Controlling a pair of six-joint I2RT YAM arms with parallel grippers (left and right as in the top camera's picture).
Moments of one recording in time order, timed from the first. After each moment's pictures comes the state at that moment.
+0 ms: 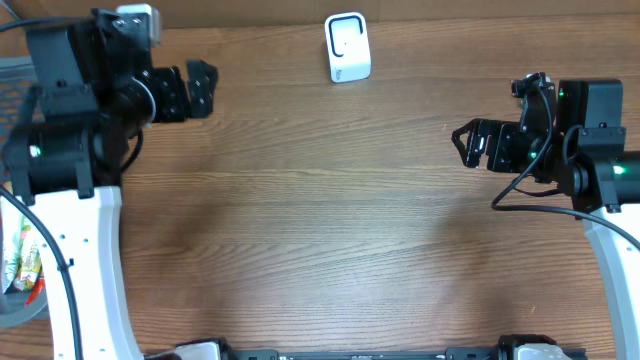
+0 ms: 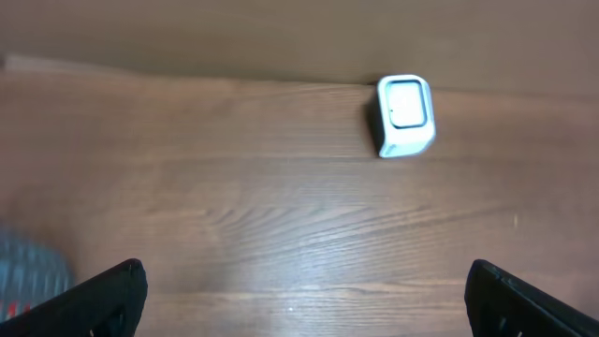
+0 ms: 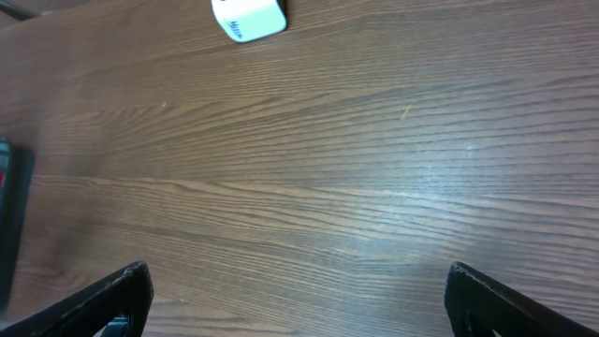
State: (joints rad) left arm 0.12 1.46 1.86 -1.11 0.22 -0.05; right arm 0.01 1.29 1.31 -0.94 -0.37 0.14
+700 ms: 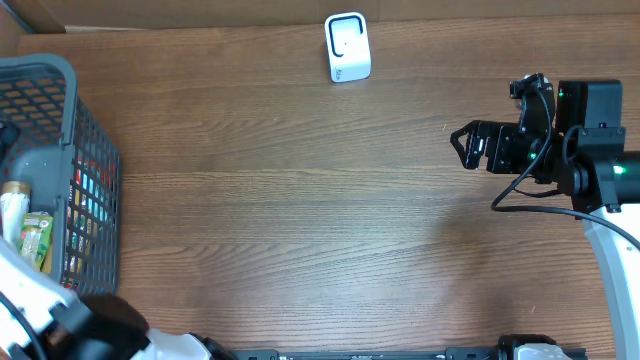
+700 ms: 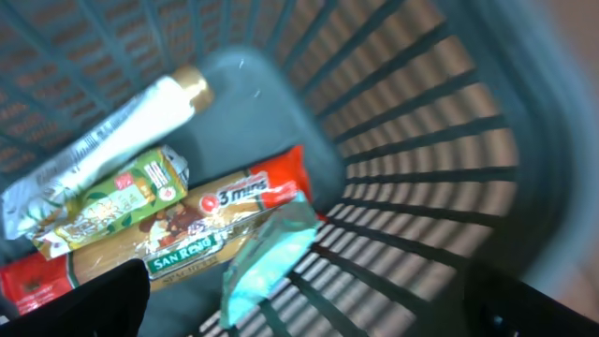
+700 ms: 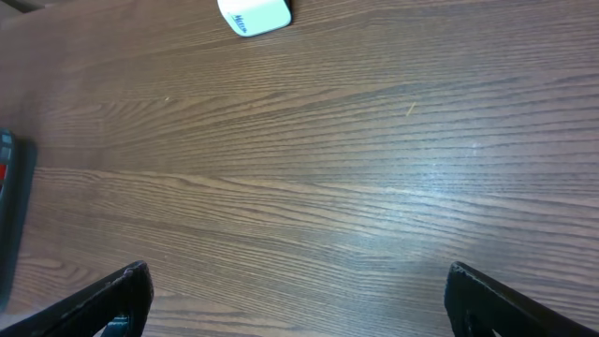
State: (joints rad) left arm 0.83 1.72 1.96 -1.22 0.17 -0.32; right arm 0.01 1.29 1.31 -0.95 -0.38 0.13
